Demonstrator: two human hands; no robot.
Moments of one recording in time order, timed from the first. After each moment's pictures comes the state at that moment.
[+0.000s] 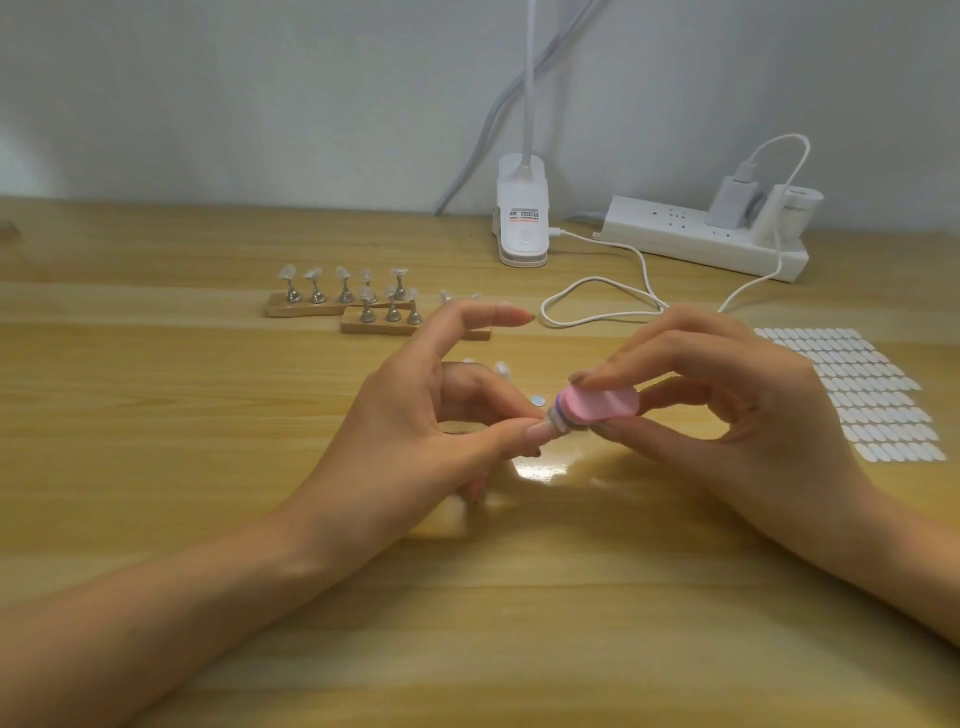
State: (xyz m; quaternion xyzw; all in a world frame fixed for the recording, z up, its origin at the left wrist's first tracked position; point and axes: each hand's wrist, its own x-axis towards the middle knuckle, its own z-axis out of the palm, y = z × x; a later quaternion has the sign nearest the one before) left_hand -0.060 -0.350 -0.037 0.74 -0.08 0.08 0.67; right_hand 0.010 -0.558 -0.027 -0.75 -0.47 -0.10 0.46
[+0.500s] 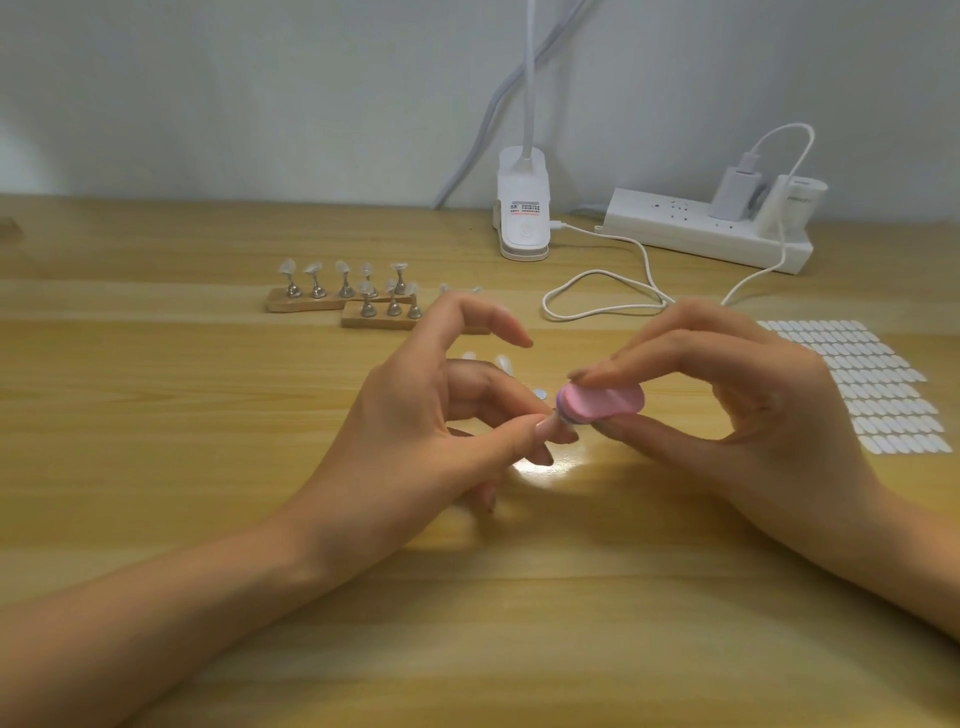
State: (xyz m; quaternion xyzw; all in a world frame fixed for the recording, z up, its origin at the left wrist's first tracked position) left_hand -0.064 -0.351 -0.037 0.74 -0.11 0.09 0.65; right_hand 0.008 -0.559 -0.029 -0.74 -0.50 -0.14 0.44
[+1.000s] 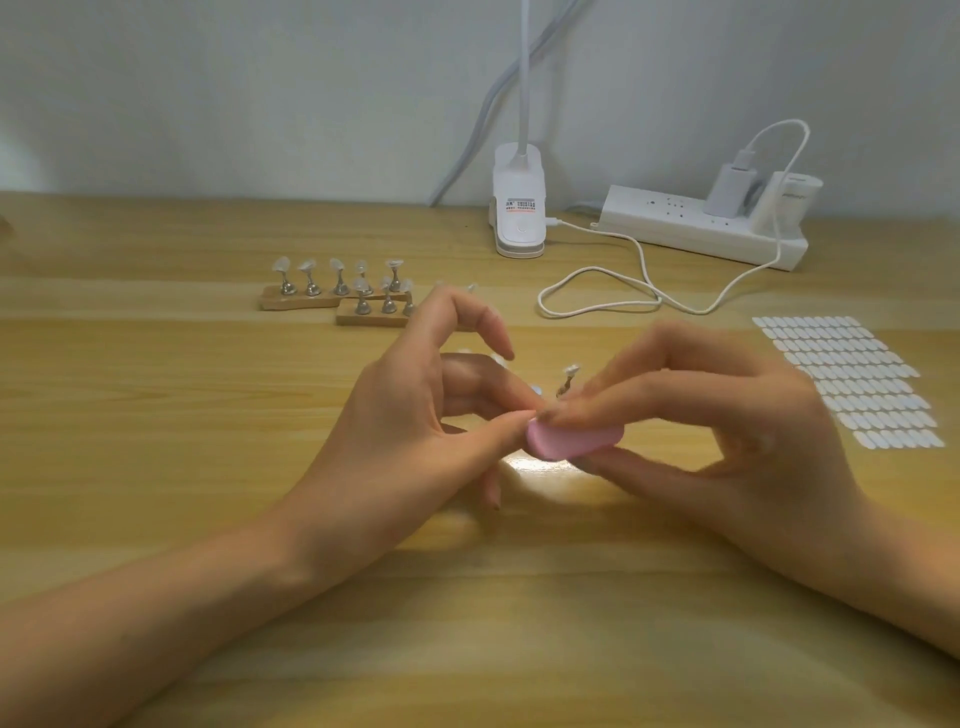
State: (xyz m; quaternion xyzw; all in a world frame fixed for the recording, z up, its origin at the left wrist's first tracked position) left_hand -0.064 -0.351 -0.035 0.73 -0.12 0.10 0.67; right_hand 0.004 -0.557 -0.028 -0.72 -0.52 -0.16 0.42
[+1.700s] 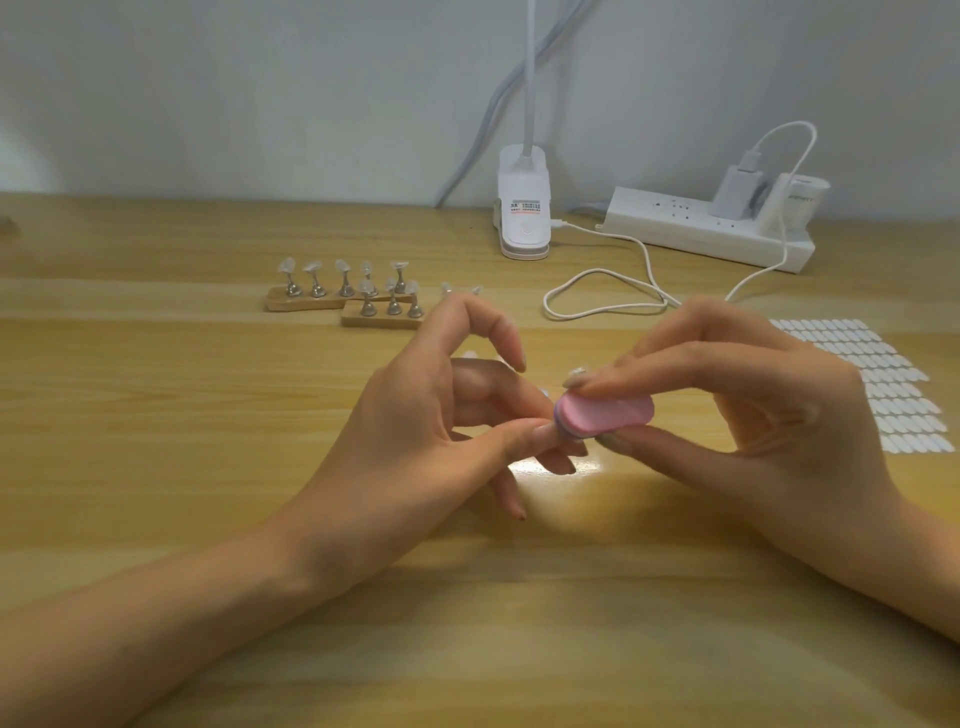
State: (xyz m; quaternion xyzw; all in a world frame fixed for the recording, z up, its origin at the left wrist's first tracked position) left_hand -0.066 -0.354 -0.034 0.71 -0.15 0.08 0.69; right_hand 0.008 -0.560 -0.030 -0.72 -0.50 -0.14 0.47
